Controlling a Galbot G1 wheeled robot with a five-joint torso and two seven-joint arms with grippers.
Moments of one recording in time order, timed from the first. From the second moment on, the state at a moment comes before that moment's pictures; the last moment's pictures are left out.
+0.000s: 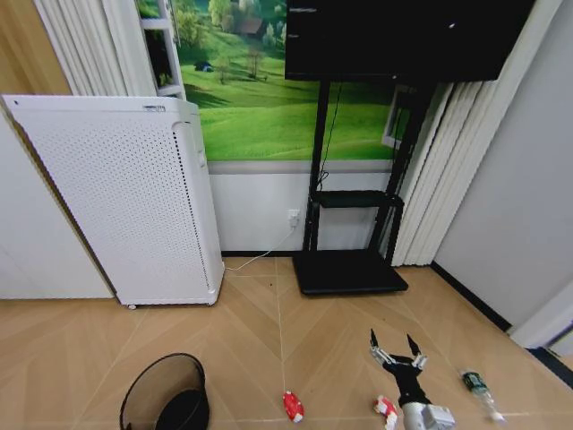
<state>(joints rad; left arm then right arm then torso) 2.16 -1.54 -0.85 -2.28 -0.57 0.18 -0.31 -1.70 1.43 0.71 1.94 0.22 0.26 0.06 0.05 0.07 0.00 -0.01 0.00</state>
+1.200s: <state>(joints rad) 1.91 -1.51 -0.86 -2.16 -0.81 0.50 -0.38 -1.71 1.42 0.74 1.92 0.23 0.30 0.05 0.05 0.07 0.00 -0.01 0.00</state>
